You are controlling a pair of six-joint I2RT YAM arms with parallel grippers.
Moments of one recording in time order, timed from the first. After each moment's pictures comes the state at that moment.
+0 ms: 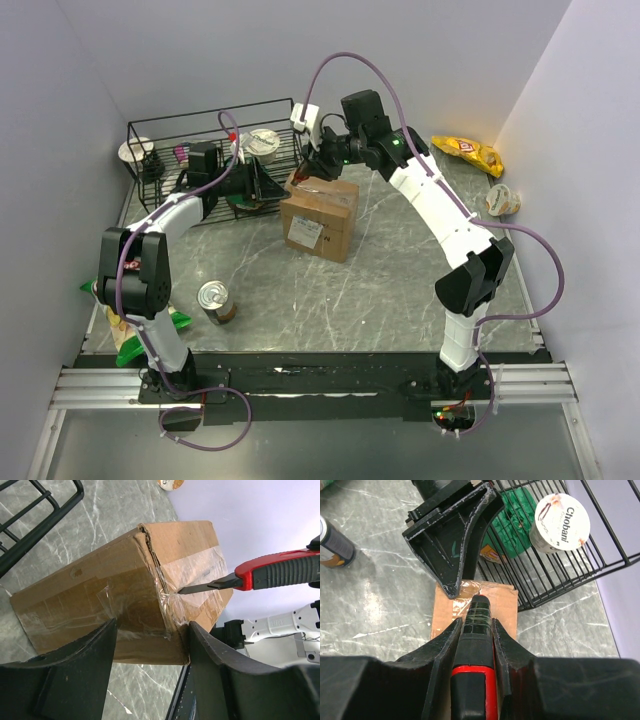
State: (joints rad) left arm -0.15 1.80 1.26 0.10 1.06 -0.55; right arm 0.56 1.89 2.14 -0.85 -0.52 -0.60
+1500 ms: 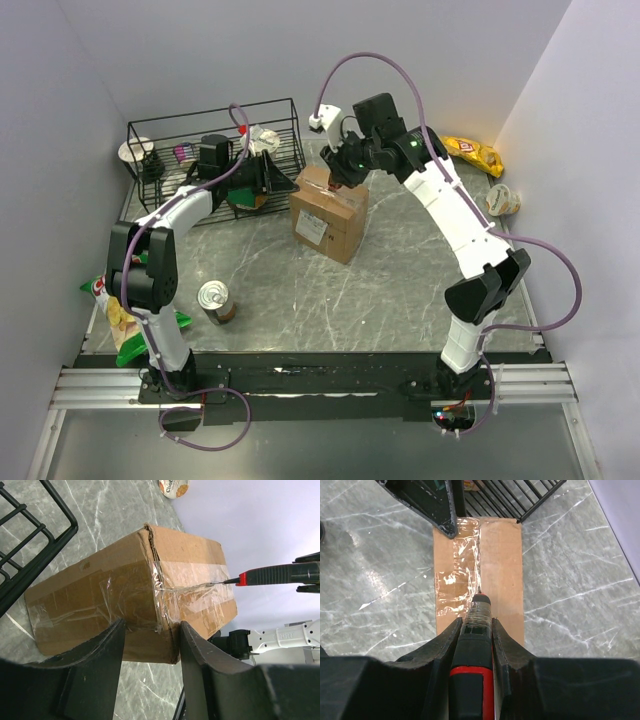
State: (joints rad) left arm -0.20 1.86 1.36 0.08 0.99 -0.56; right arm 0.55 1.80 2.14 -1.07 -0.23 -0.44
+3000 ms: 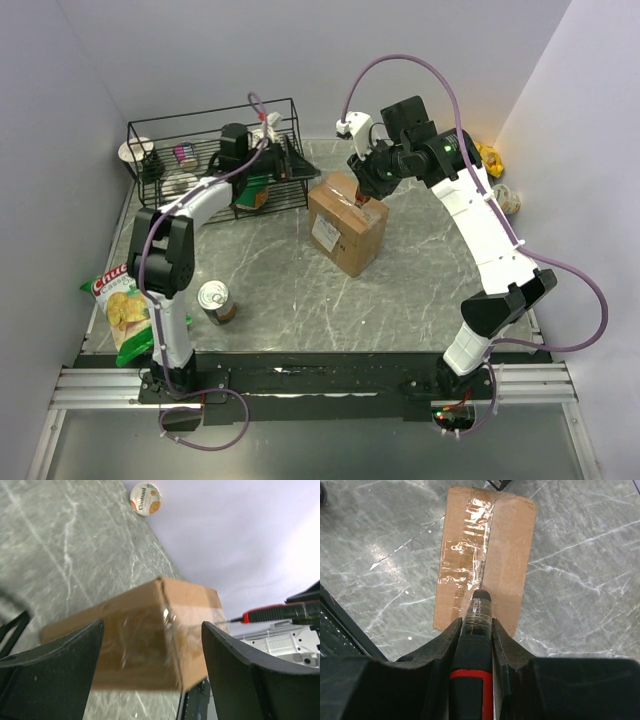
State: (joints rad) left arm -0.27 2.00 1.52 0.29 1.02 -0.75; right arm 0.50 1.68 2.11 -1.26 -0.20 -0.41
